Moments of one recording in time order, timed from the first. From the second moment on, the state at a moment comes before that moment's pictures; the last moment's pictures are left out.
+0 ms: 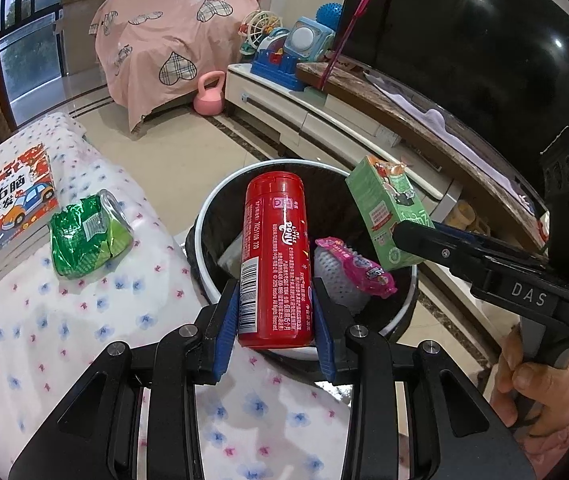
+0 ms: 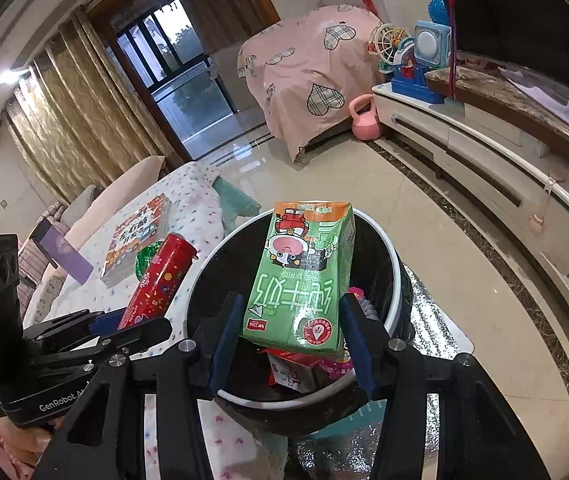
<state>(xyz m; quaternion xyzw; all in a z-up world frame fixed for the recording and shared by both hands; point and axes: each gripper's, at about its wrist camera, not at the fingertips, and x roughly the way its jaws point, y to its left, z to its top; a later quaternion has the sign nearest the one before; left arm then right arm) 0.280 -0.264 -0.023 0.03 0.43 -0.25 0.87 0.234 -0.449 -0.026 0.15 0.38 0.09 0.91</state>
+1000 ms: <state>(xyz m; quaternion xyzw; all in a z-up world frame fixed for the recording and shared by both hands) 0.294 -0.276 -0.032 0.04 0.45 -0.24 0.86 0.253 -0.450 -0.038 0.14 0.41 0.08 0.90</state>
